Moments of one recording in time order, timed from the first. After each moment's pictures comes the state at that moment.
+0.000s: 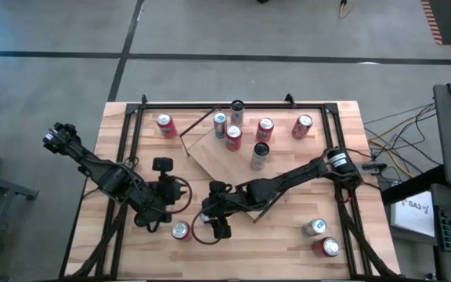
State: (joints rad) left arm -0.59 1.30 1.29 -1.01 -0.63 -0.32; right arm 0.28 2.10 1.70 -0.36 0.07 0.14
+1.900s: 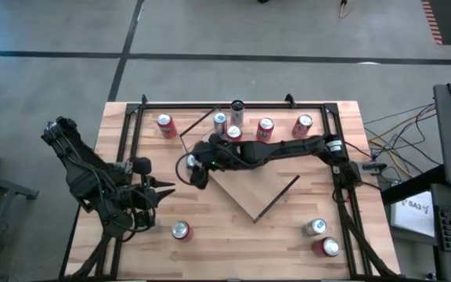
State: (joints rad) left arm -0.83 1.21 1.29 -1.04 -0.96 -0.32; right arm 0.03 2.09 1.91 -0.43 0.26 0.30
